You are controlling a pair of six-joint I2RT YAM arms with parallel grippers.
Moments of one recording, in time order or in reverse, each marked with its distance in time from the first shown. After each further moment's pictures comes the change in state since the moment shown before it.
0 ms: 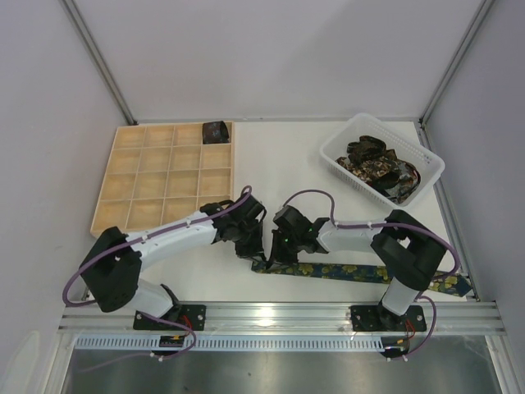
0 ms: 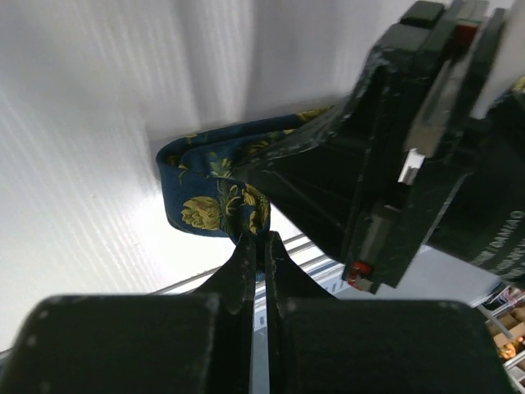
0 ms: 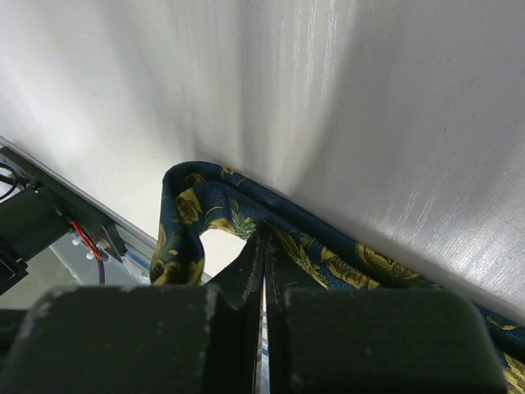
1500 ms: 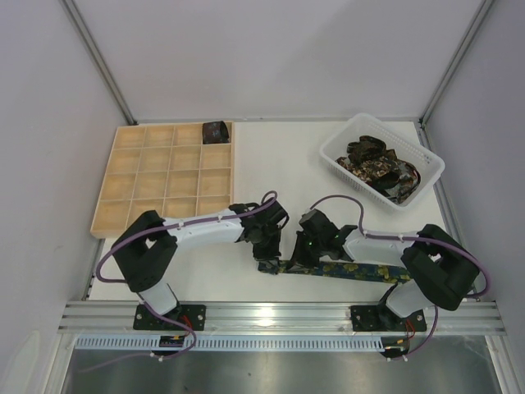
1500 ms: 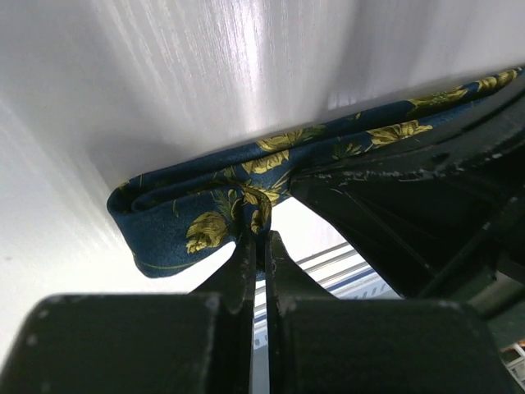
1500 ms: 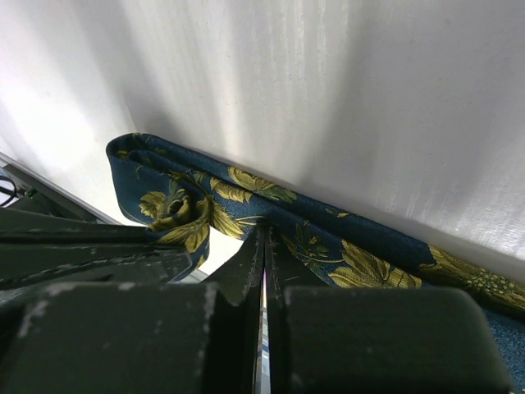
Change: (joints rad) left arm -0.105 0.231 0.127 0.045 -0.016 -0.033; right arm -0.107 -0.221 -0.232 0.022 0.025 0.021
